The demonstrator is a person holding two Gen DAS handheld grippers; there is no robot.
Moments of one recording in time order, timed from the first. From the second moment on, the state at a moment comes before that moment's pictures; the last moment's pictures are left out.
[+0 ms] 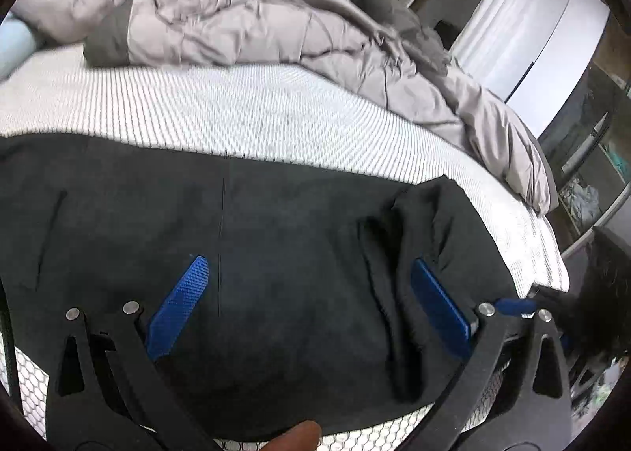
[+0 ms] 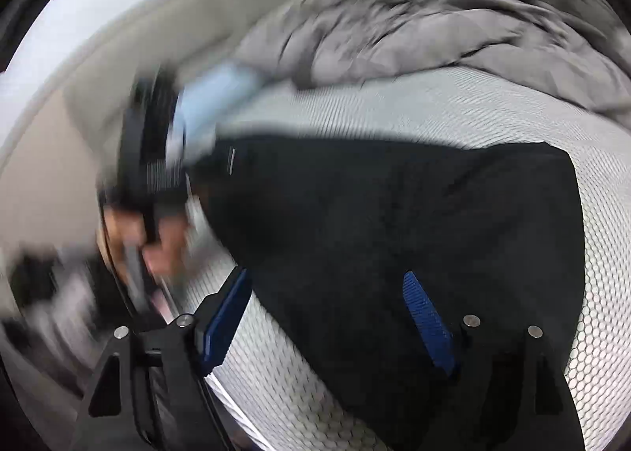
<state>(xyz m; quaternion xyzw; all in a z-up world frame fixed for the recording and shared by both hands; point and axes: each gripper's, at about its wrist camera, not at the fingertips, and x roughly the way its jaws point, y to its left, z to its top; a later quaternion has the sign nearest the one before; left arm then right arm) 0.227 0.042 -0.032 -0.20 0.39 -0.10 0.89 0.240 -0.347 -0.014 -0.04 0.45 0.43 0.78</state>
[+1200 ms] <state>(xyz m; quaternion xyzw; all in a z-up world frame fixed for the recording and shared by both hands) 0.246 0.072 -0.025 -0.29 0.37 -0.17 0.87 0.301 -0.423 -0.059 0.07 0.50 0.24 0.83</state>
